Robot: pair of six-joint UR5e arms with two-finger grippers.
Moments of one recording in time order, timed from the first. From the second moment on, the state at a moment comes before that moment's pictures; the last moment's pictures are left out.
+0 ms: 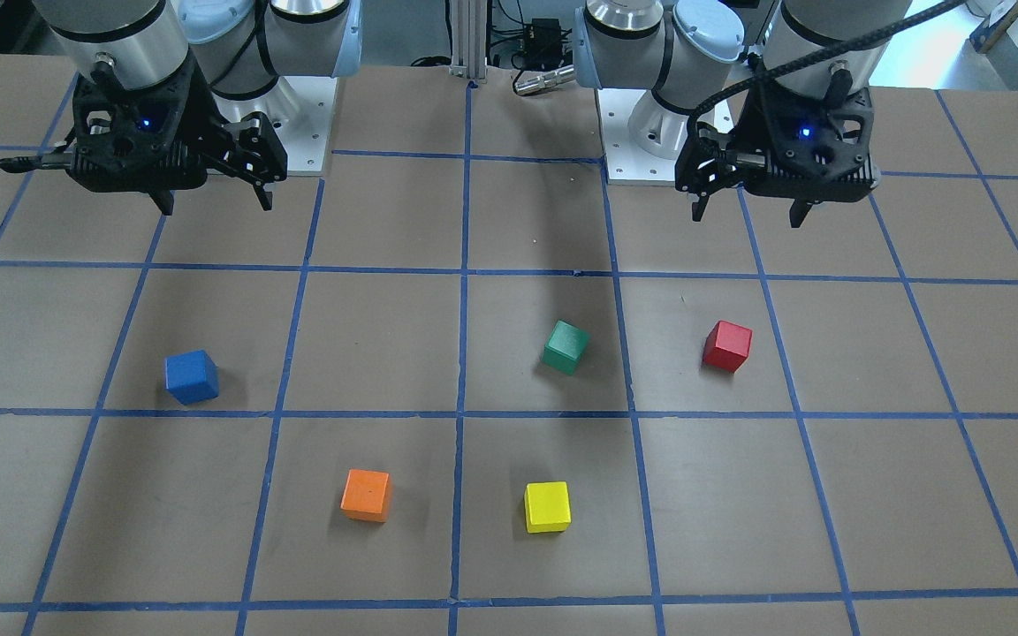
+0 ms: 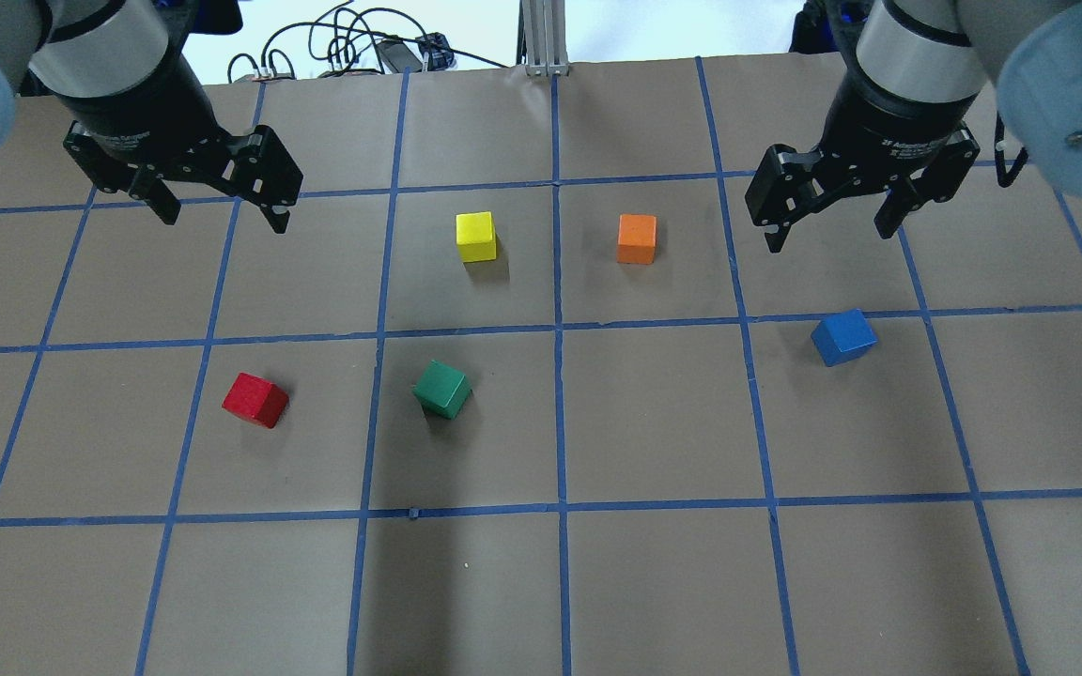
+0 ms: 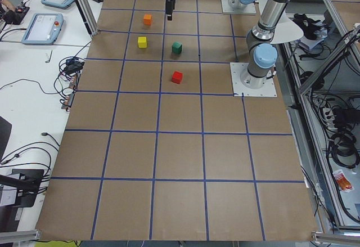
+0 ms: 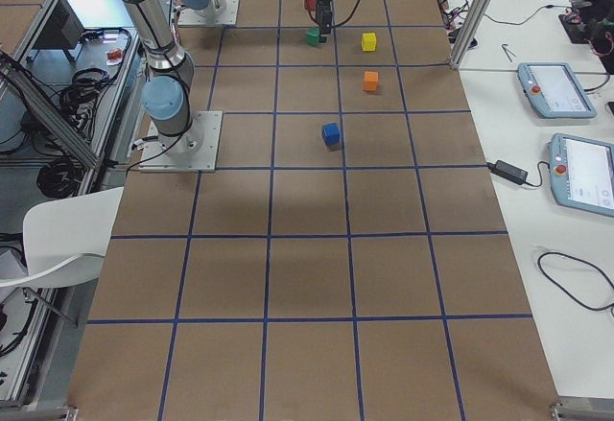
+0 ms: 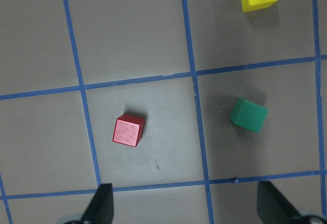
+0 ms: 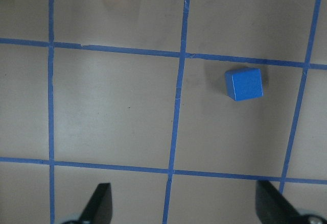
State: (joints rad) left arm -1.55 -1.57 -1.53 -1.64 1.67 0.16; right arm 1.59 -1.60 1.58 -1.52 -1.58 -0.07
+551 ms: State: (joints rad) left arm -1.37 -1.64 -1.70 -1.48 1.68 0.41; right arm 1.59 -1.60 1.58 -1.52 -1.58 -0.07
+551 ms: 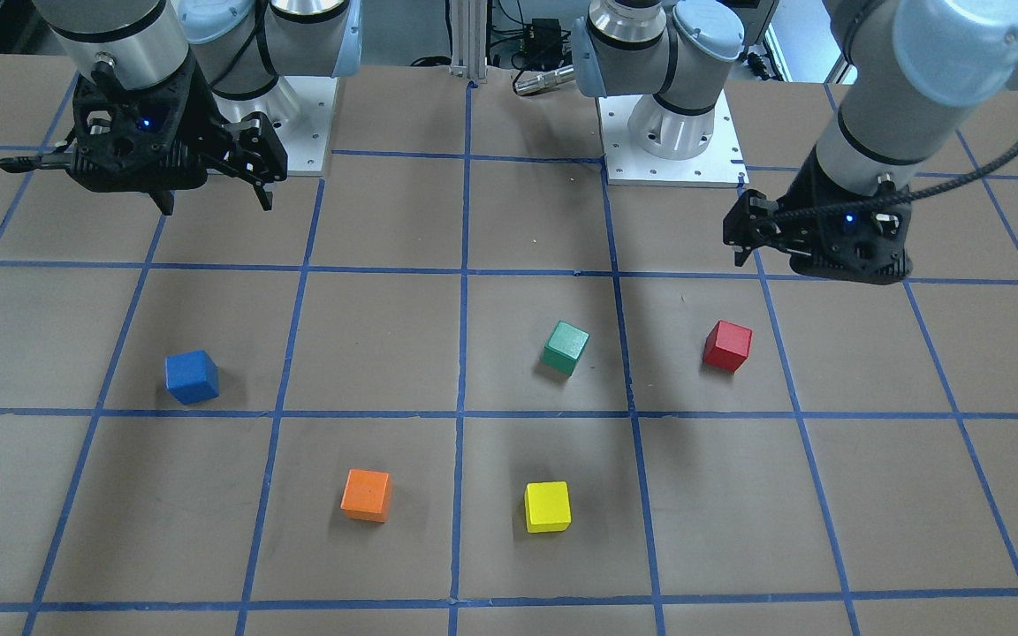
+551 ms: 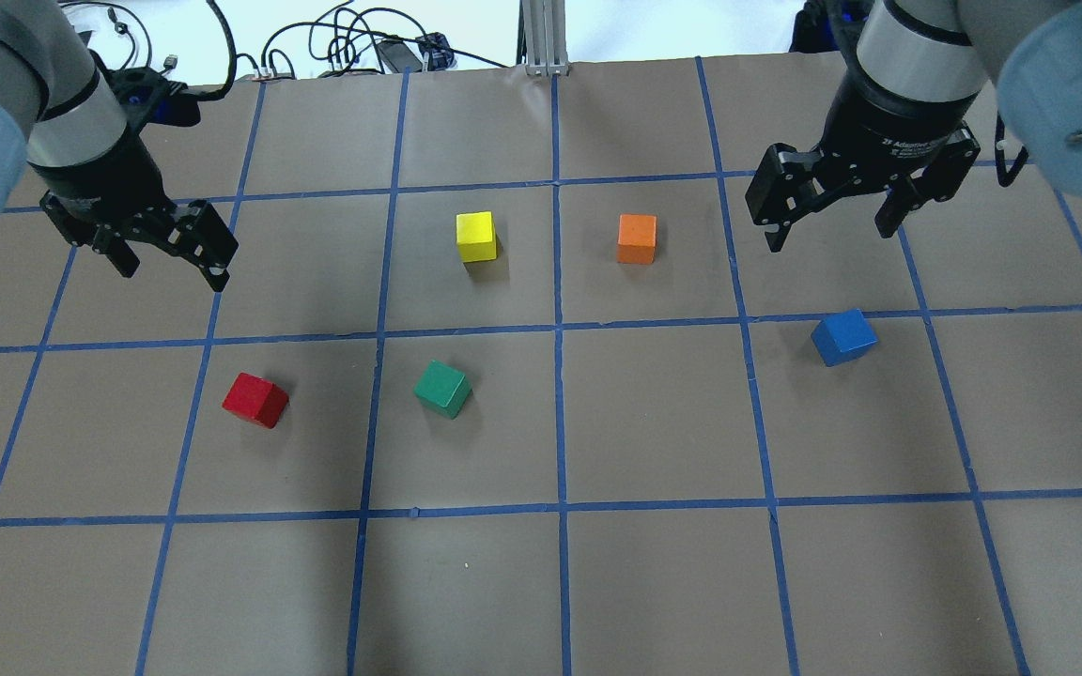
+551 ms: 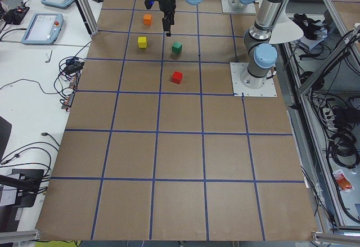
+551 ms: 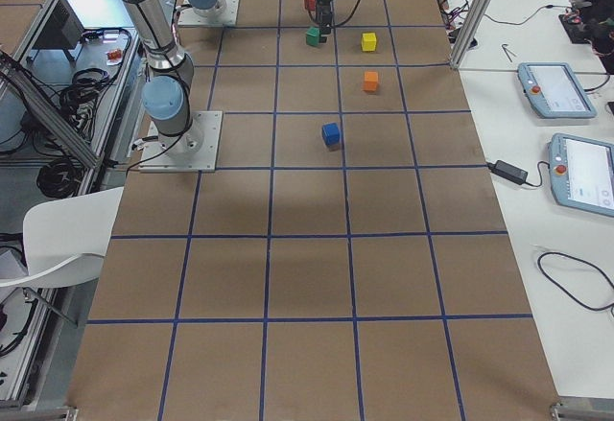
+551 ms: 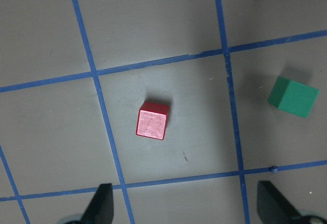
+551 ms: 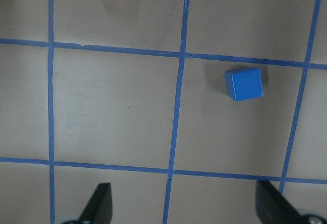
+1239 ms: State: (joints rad) left arm -1.33 -1.74 -2.00 -1.06 1.67 0.54; right arm 1.59 -1.60 1.58 -1.52 -1.58 -0.07
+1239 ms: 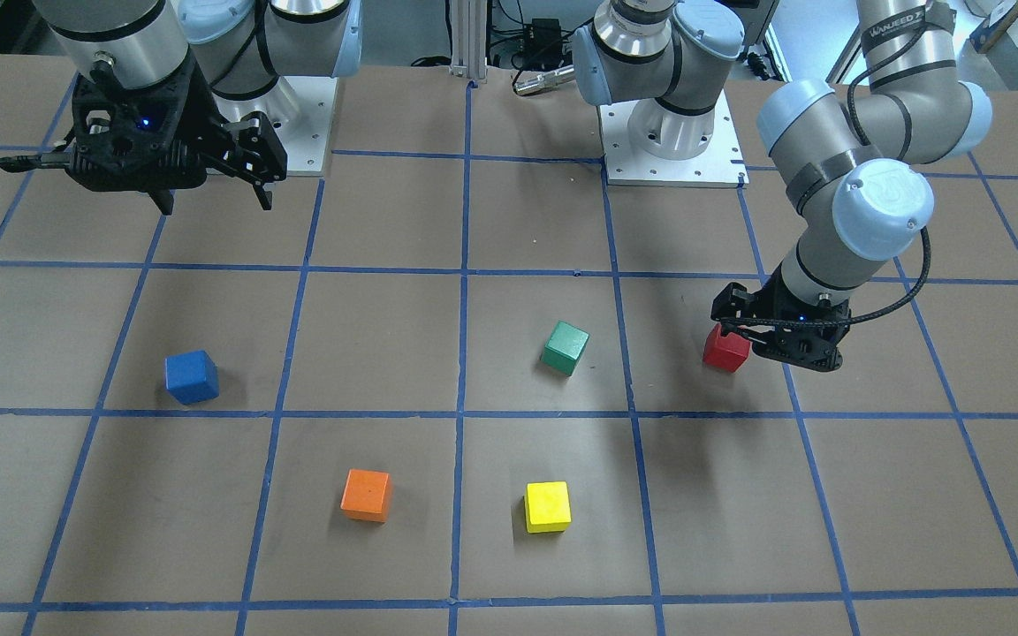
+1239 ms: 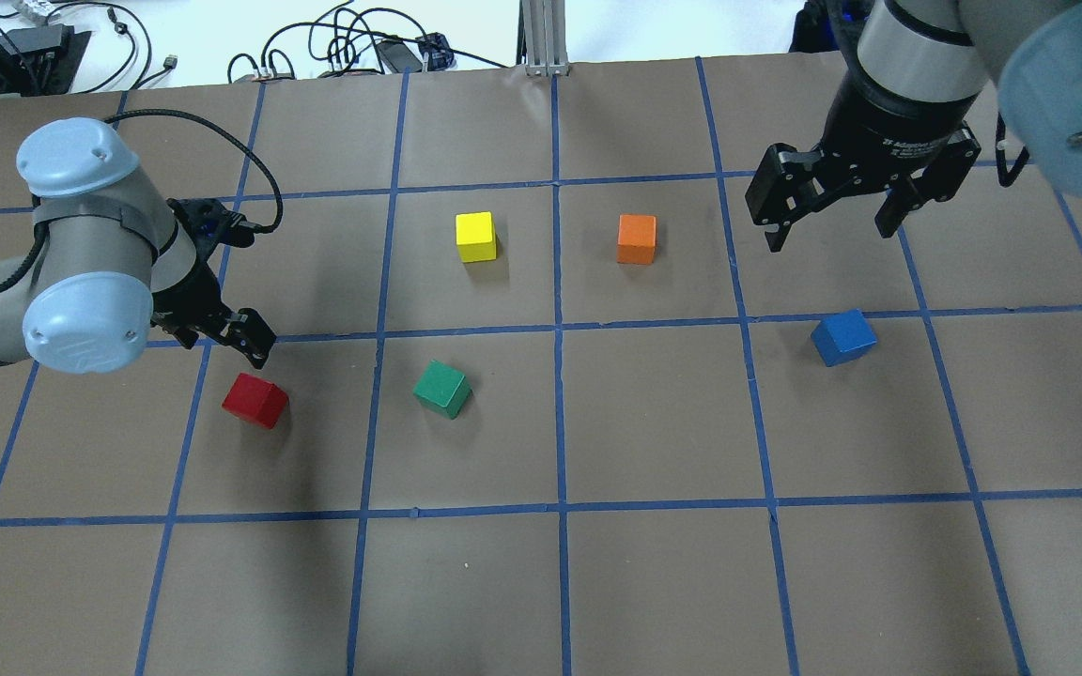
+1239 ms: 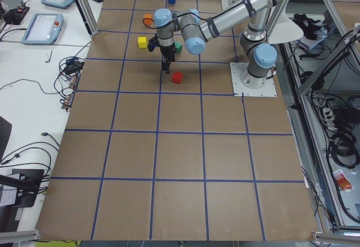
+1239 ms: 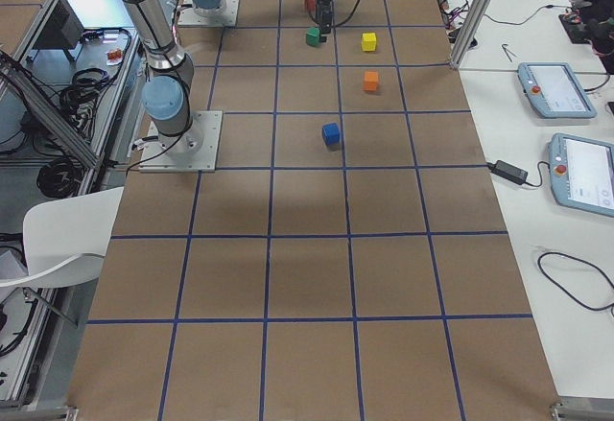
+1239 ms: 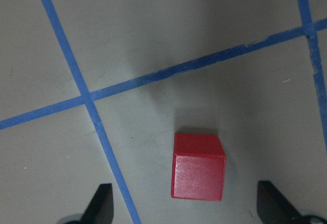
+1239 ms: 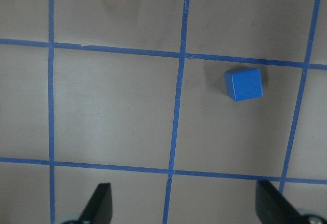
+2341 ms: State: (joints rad) left arm -1.29 -1.81 -2.09 -0.97 1.64 0.53; right arm 1.59 -1.60 1.58 -1.52 -1.58 -0.07
